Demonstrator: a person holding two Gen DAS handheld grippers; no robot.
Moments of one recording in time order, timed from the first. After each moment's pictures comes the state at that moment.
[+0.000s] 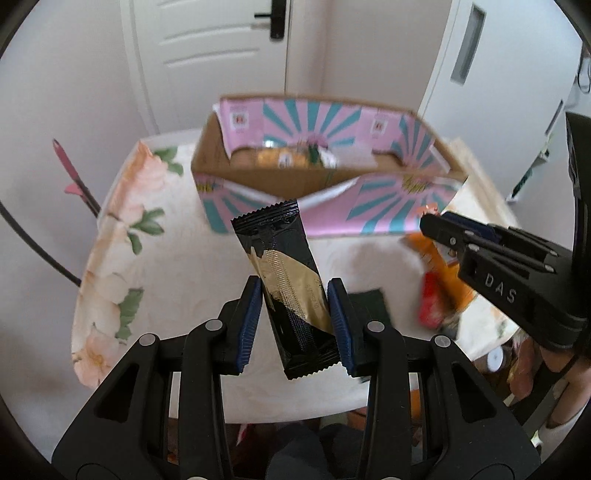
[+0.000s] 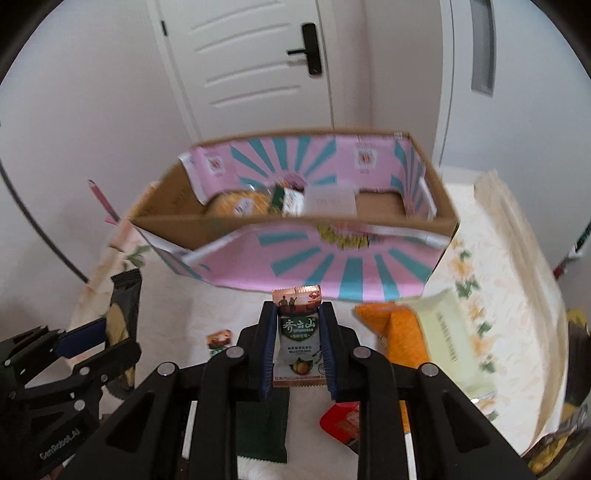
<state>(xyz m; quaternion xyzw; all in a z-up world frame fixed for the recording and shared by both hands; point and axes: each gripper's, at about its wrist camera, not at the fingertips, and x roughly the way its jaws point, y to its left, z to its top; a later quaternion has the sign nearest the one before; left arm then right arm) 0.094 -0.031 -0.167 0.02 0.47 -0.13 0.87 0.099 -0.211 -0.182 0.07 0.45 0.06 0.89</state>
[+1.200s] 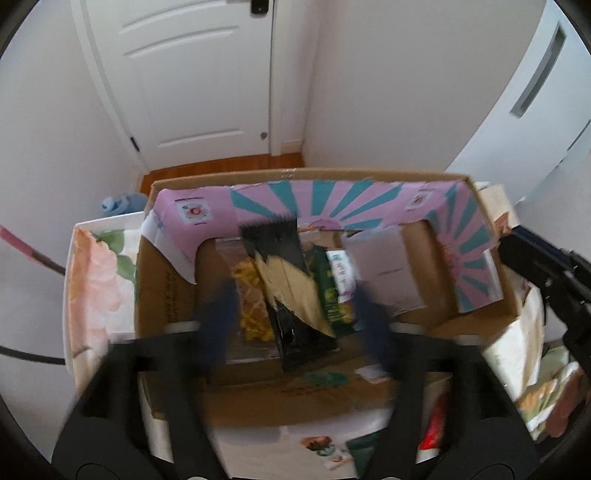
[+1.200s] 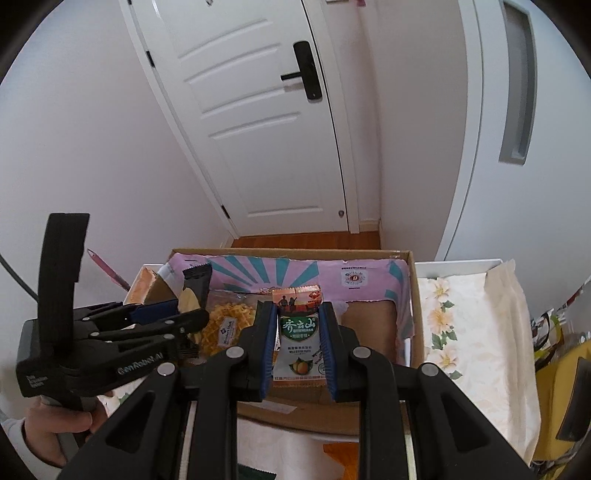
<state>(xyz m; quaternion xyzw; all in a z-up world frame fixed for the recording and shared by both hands) 0.311 -0.085 -0.183 0.05 0.54 -0.15 0.83 0.233 -0.266 -0.139 0.11 0.45 0.08 0.88</state>
